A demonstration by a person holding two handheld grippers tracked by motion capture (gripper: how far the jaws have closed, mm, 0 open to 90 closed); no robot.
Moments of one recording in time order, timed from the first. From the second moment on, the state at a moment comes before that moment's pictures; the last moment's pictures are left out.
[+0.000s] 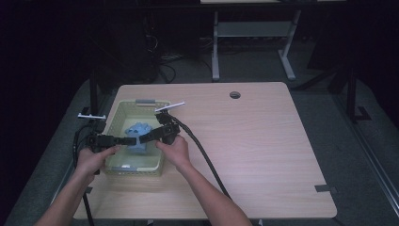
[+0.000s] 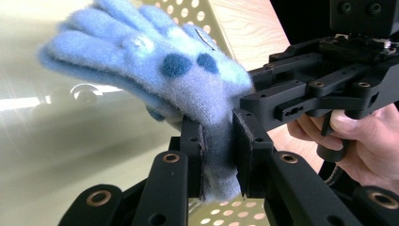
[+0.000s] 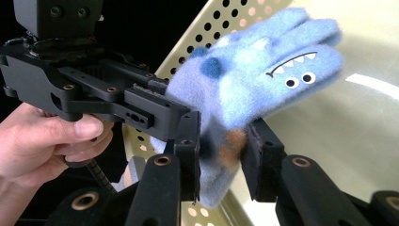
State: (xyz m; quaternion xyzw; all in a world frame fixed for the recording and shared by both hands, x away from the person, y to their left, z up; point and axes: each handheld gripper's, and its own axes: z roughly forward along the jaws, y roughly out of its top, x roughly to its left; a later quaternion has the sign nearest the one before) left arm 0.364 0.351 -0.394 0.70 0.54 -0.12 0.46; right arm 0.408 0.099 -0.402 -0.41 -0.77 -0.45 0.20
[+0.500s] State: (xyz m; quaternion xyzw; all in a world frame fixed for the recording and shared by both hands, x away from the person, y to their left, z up) left arm 0.372 0.340 -0.401 0.72 0.56 -0.10 0.39; right arm 0.409 0.079 -0.393 -0.43 -0.77 -0.45 0.17
